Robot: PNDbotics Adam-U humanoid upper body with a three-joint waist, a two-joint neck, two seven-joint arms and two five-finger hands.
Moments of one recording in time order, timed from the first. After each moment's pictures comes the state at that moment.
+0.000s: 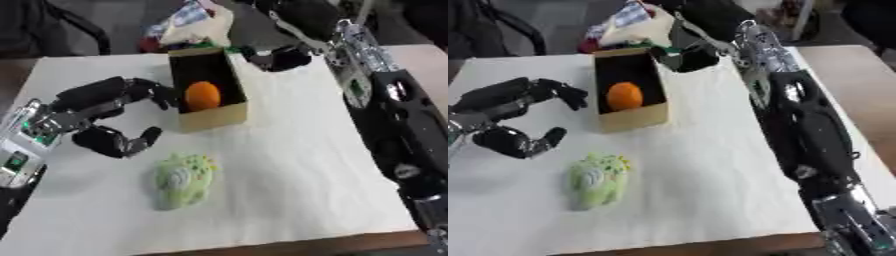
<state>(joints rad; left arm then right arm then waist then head) -0.75 0.49 -0.38 -1.39 -0.44 -0.61 -0.49 -0.98 -0.26 0.14 -1.19 1.18 -0.57 0.07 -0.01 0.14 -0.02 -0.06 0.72</state>
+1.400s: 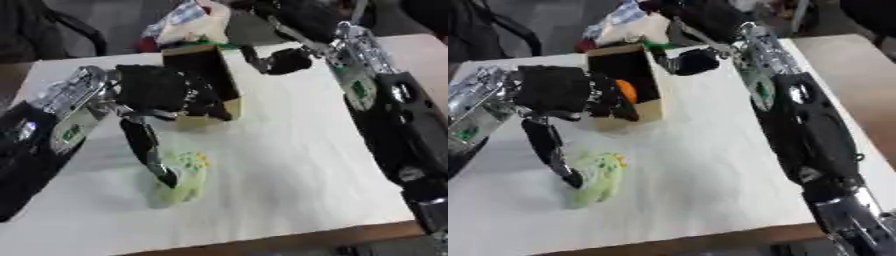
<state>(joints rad) -0.92 0.53 -0.61 -1.43 -0.93 -0.78 -0.32 -0.95 -0.26 0.15 -1.19 1.13 -0.58 0.12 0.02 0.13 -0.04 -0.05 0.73</state>
